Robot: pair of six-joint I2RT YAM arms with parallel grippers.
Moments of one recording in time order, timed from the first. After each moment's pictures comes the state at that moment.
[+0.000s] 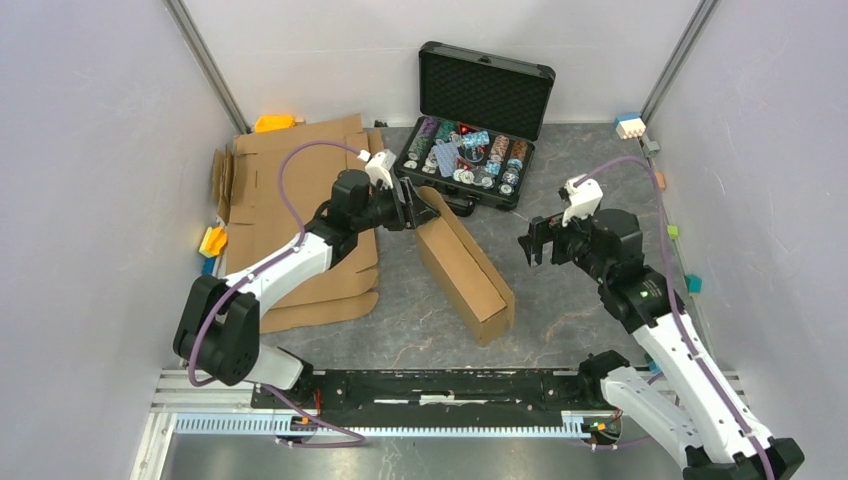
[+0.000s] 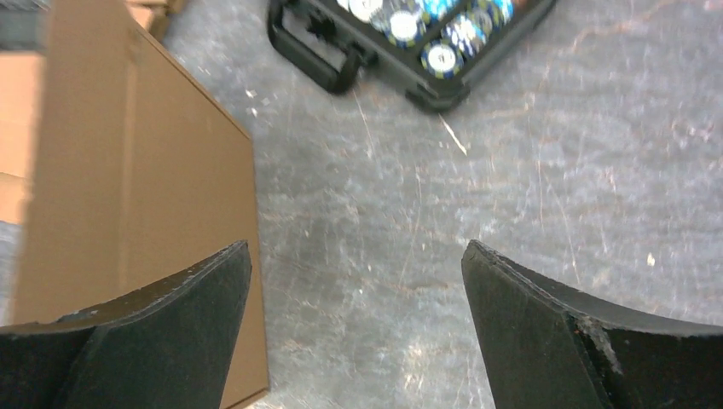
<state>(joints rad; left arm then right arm) -0.48 1.44 0.91 0.15 0.40 -0.60 0.38 0.77 0.78 -0.43 -0.05 0.06</state>
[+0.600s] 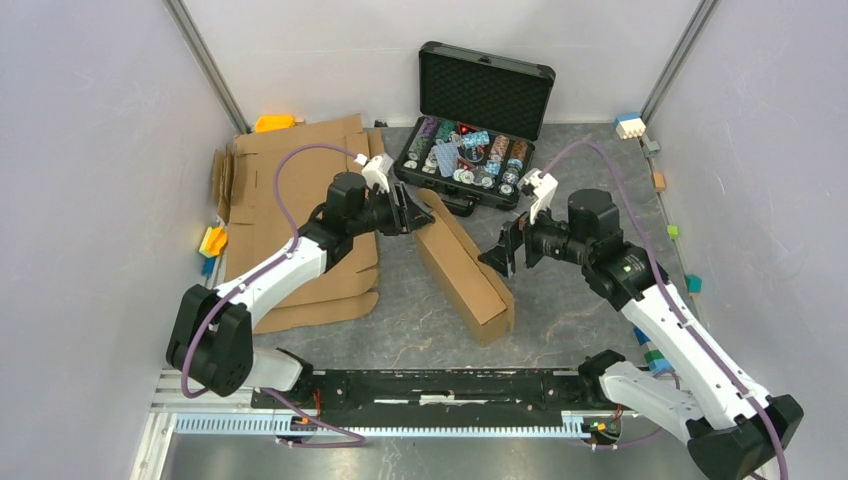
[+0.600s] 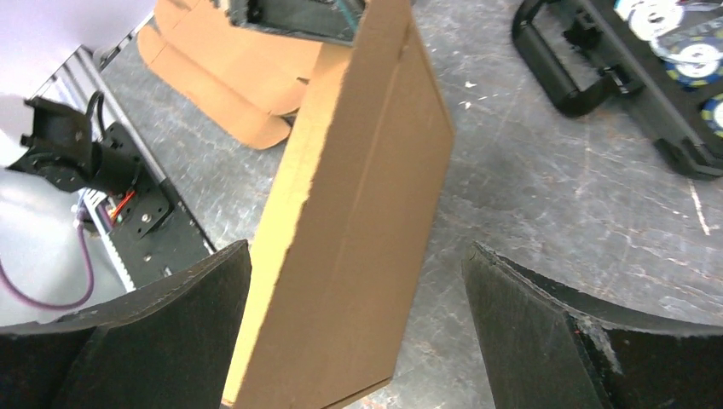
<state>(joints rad) -0.47 1.38 0.88 0.09 0.42 -0.60 0.46 0.92 0.94 -0.44 -0.47 0.11</state>
